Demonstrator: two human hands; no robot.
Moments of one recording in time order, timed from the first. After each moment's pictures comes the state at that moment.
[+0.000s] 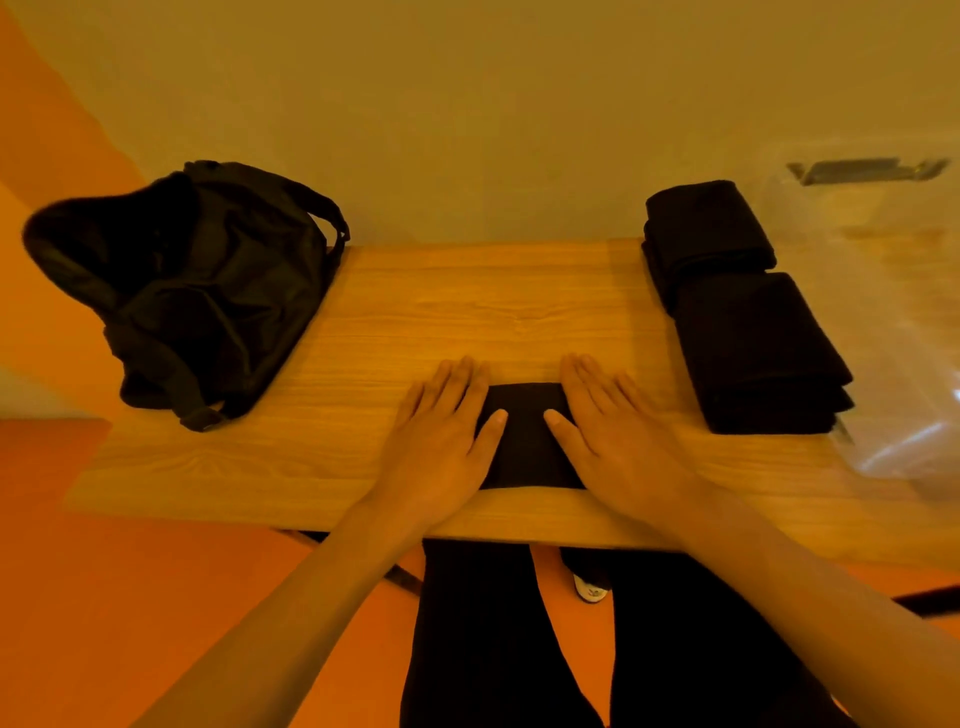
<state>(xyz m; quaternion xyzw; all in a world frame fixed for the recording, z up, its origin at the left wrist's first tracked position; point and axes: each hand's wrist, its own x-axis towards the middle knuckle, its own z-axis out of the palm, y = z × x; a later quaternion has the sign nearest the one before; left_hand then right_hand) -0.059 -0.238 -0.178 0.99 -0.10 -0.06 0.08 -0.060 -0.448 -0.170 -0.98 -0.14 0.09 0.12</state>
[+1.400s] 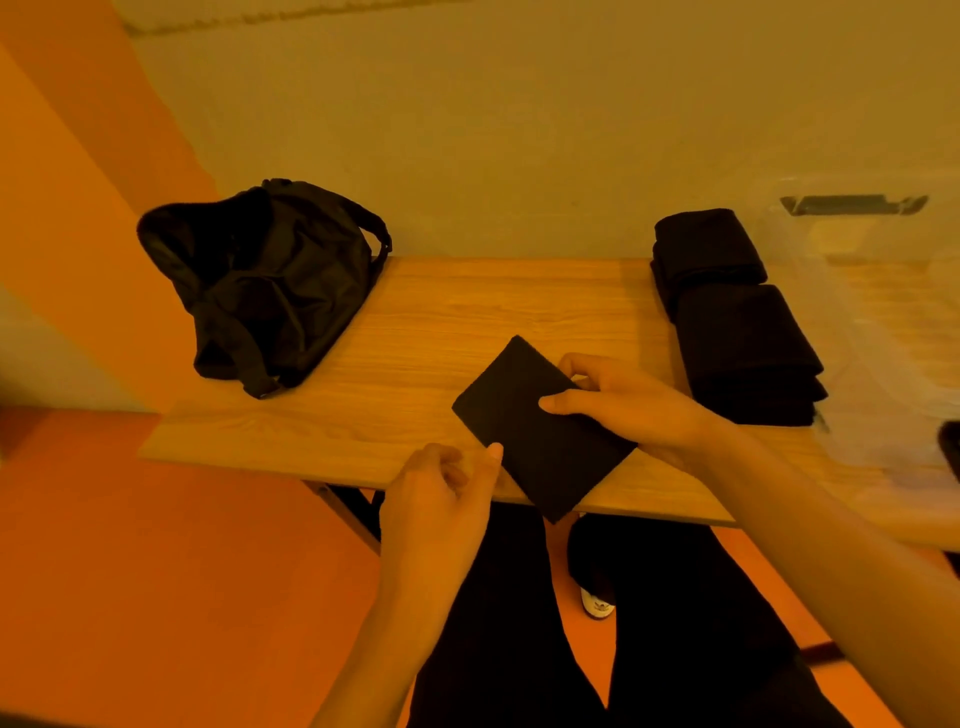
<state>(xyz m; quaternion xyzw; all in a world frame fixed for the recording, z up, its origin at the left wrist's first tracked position) -0.174 -0.256 -0.147 0.88 0.20 0.07 0.42 -0.071 -0.445 -0.098 -0.77 -0.06 0.30 0.56</state>
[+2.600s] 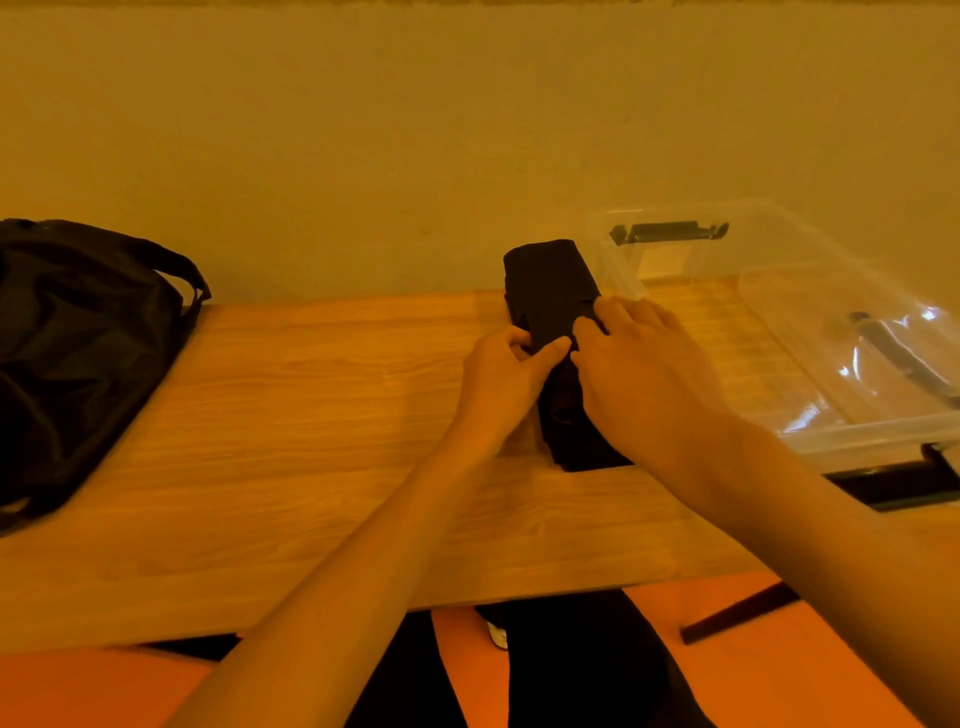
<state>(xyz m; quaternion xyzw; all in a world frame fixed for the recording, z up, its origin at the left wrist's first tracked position) 0.021 -0.438 -0.121 0.80 -0.01 -0.05 0.60 -0.051 -0.548 -0.051 -0.98 -0.04 -0.08 -0.15</state>
